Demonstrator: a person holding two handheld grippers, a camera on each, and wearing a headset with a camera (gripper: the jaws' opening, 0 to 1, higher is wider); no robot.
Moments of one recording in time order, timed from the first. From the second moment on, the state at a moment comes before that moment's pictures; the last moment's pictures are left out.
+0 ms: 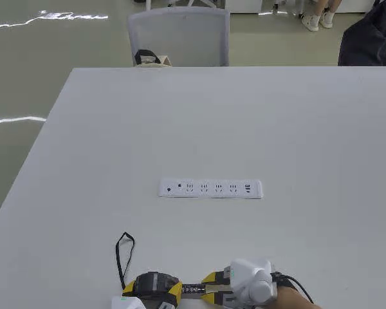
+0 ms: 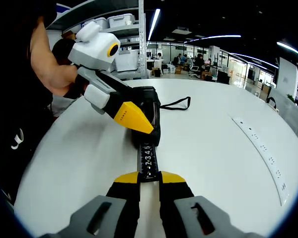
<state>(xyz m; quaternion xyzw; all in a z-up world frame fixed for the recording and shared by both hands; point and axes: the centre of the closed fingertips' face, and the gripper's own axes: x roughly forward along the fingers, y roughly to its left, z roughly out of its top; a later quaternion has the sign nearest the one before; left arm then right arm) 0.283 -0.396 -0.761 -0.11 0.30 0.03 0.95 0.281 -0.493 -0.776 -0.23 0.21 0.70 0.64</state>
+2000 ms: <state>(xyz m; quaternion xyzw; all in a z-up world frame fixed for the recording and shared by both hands) 0.280 -0.403 -0.768 -0.06 0.32 -0.02 0.95 0.275 -0.460 -0.776 -0.26 0.21 0.71 0.62</state>
